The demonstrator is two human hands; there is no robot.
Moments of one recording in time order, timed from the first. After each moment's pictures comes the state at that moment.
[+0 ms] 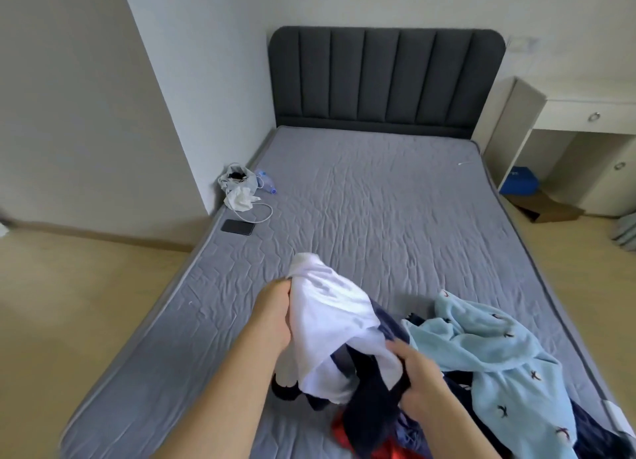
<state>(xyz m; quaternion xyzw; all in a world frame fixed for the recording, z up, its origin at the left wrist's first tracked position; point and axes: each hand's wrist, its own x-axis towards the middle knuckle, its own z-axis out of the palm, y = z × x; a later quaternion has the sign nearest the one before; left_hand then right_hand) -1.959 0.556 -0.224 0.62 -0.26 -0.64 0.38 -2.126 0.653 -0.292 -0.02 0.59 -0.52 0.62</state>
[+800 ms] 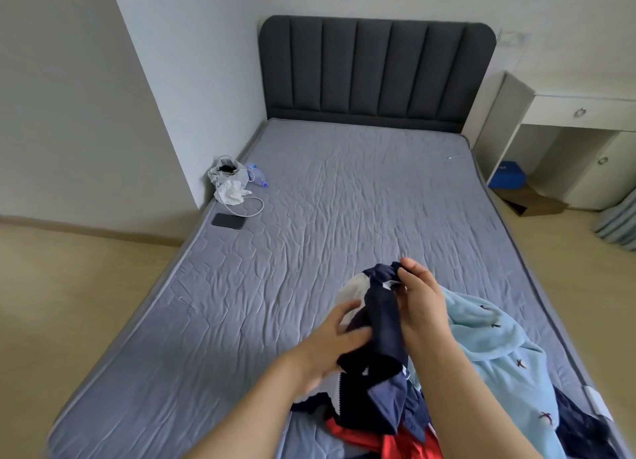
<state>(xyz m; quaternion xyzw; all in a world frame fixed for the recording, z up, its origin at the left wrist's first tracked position) -1.986 0.607 -0.269 0.39 -0.56 -0.70 0.18 -2.126 0.612 -0.221 -0.05 0.44 -0.73 0.51</state>
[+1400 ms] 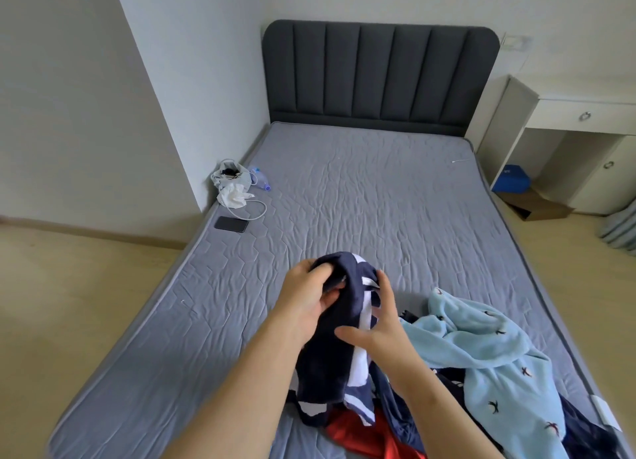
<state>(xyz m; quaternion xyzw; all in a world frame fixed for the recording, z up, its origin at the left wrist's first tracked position) -1.997 0.564 -0.203 0.46 -0.32 -0.71 0.43 -2.107 0.627 -0.256 -0.44 0.61 -0.47 0.46</state>
